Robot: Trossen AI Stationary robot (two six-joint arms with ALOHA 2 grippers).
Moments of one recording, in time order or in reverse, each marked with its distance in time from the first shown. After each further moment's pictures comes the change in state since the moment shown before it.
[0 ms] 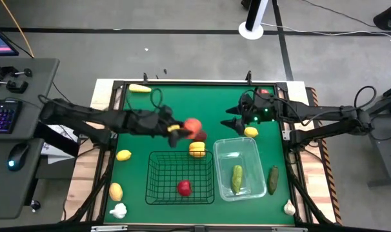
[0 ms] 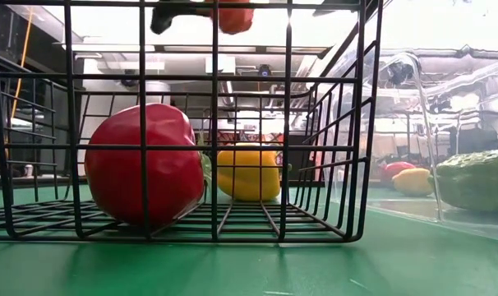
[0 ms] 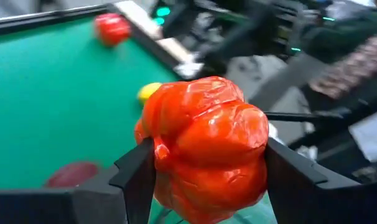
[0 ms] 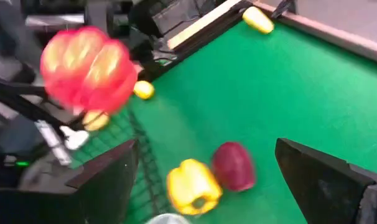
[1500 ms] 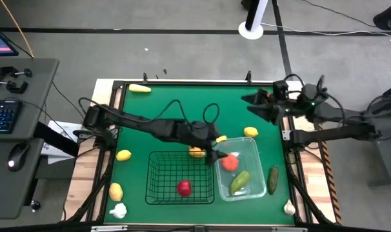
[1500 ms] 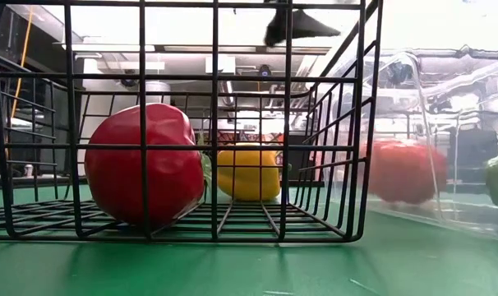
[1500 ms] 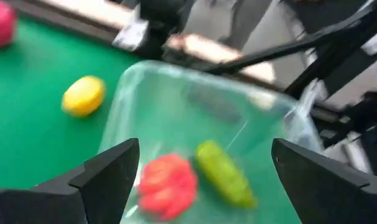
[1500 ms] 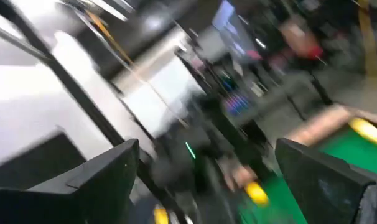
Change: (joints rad) left arm 0.011 0.558 0.477 -0.056 0.223 0.320; right arm 0.000 -0.299 0.000 0.258 -0.097 0.122
